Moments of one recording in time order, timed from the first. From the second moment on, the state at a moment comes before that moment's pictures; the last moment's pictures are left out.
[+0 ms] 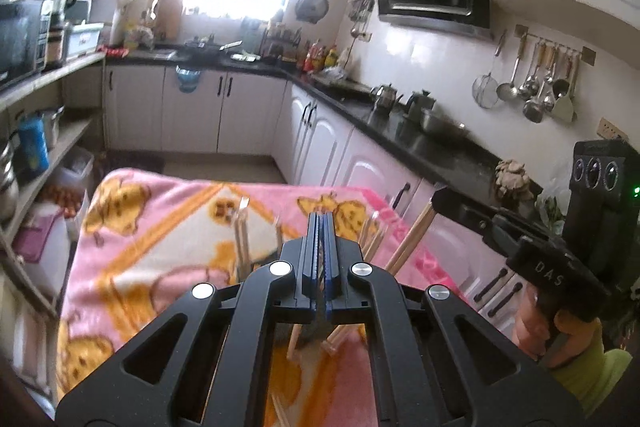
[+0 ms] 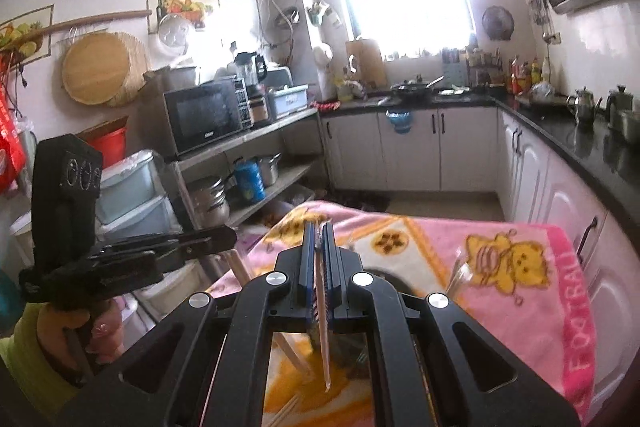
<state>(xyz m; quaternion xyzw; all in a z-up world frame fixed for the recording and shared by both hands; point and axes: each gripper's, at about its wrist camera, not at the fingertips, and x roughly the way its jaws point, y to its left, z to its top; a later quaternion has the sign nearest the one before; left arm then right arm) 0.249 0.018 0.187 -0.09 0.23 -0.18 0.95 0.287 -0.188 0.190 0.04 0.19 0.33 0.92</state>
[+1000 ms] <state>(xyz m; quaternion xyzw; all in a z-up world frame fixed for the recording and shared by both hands) 0.332 -0.029 0.153 -0.09 0.26 -0.18 0.94 0.359 -0.223 0.152 0.08 0.20 0.25 0.94</state>
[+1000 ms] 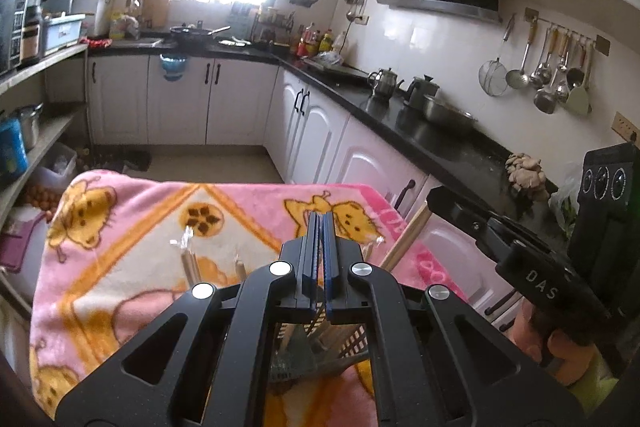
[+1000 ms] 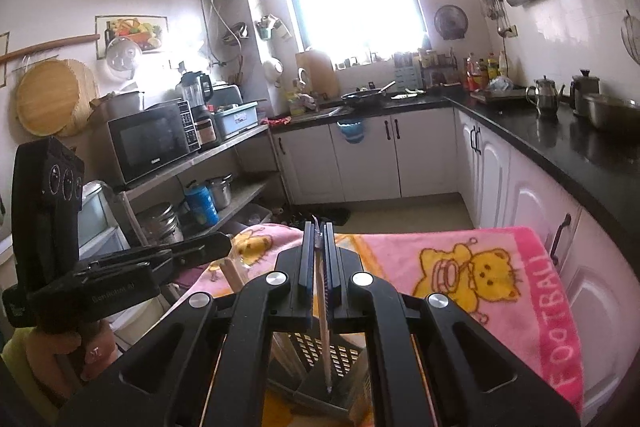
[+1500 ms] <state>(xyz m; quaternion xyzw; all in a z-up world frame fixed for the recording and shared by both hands) 0.334 -0.012 0.112 -0.11 0.29 -0.16 0.94 0.366 -0.210 0.100 0.11 0.23 0.26 0.93</state>
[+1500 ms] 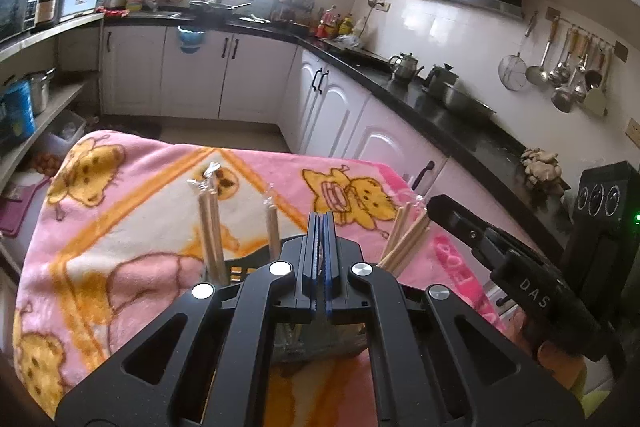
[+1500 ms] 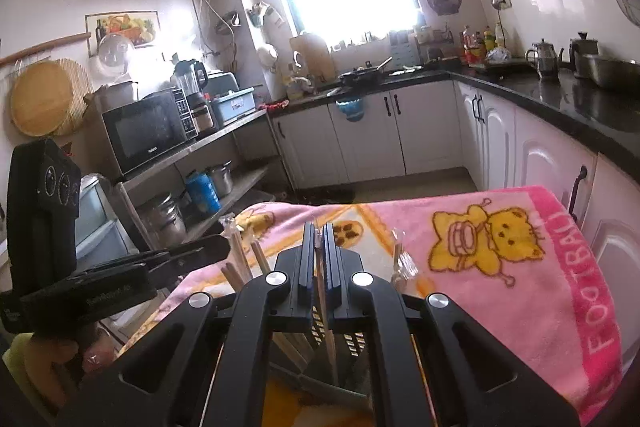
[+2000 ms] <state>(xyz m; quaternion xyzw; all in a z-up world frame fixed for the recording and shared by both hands) 0.320 -0.016 0.102 -0.08 0.29 -0.12 0.95 0.365 -0.223 0.076 0.11 0.25 0.27 0.92</state>
